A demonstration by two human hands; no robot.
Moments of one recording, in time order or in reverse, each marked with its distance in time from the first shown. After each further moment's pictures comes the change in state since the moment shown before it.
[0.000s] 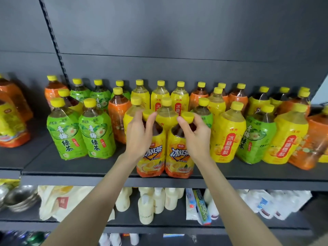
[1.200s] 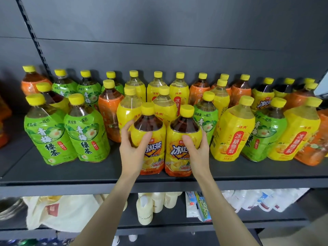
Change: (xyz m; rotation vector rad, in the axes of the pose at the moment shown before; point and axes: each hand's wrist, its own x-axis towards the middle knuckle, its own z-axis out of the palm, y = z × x) left_hand -0.031 -0.064 0.018 -0.476 0.040 -0.315; right_hand -0.021 0.066 0.018 0.323 -0.028 0.255
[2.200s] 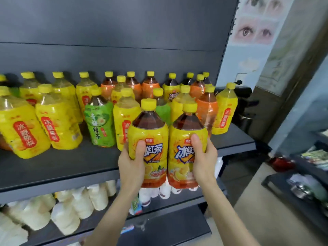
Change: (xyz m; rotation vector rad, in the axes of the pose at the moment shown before) left_hand -0.175 0.054 0.240 -0.134 -0.182 -0.141; right_hand -0.050 -0.080 -0.288 -0.174 0.348 -0.028
